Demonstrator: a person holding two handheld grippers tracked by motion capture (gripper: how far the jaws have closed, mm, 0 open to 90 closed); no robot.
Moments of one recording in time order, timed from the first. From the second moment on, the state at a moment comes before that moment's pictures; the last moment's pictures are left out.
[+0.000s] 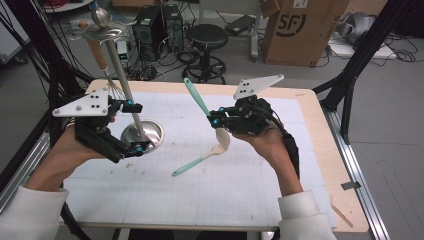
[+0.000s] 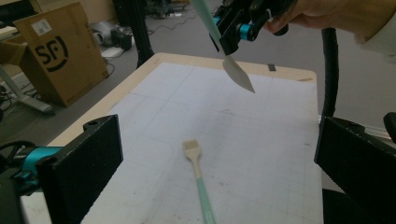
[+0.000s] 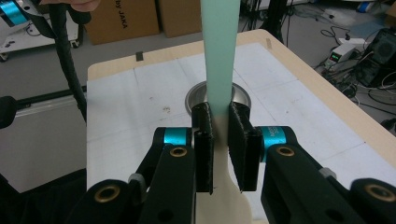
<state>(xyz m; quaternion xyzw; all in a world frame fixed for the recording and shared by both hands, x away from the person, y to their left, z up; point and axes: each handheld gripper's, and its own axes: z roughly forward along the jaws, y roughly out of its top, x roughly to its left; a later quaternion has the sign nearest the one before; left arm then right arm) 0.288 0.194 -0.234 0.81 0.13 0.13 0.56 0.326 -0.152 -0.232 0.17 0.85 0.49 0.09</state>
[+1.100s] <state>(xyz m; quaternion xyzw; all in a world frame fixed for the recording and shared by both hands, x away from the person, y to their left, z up) 0.322 0.117 -0.207 0.83 0.13 0.10 0.54 0.328 -0.146 -0.233 0.16 0.85 0.50 0.09</state>
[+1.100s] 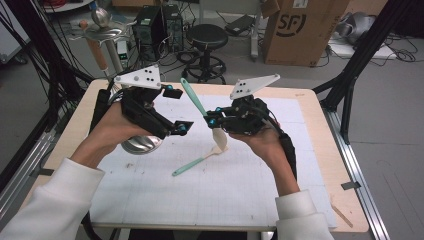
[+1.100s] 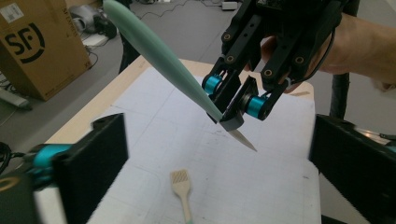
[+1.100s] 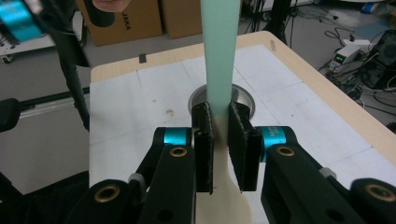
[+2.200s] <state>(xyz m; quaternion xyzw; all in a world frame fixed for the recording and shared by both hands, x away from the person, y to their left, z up) 0.332 0.111 -0.211 0.82 0.16 0.11 0.55 0.333 -0.134 -0.239 0.19 0.84 0.50 0.07</state>
